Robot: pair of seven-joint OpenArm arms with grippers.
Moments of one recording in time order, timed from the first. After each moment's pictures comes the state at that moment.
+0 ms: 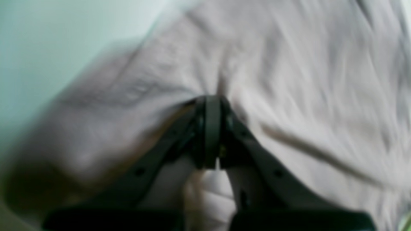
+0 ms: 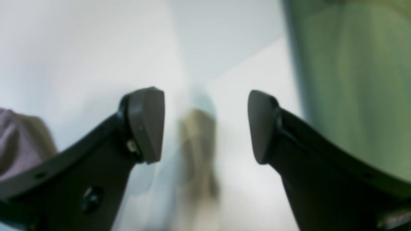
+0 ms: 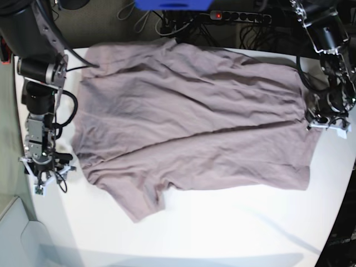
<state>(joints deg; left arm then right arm) -3.0 -18.0 -28.7 70.3 -36.3 -0.1 56.4 31.4 15.9 15.9 34.2 -8.9 4.8 -9.0</state>
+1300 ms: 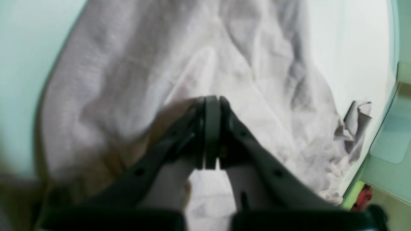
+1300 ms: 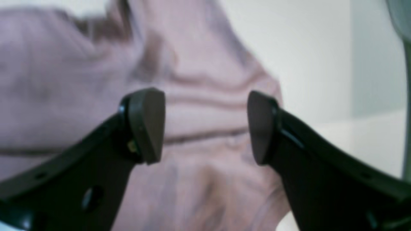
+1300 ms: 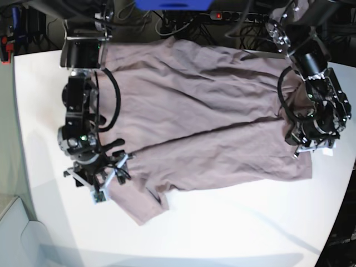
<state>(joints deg) -16.2 -10.8 -37.2 63.6 -34.2 0.6 60.7 14.1 -0.5 7.0 84.0 -8.9 20.8 -39.2</state>
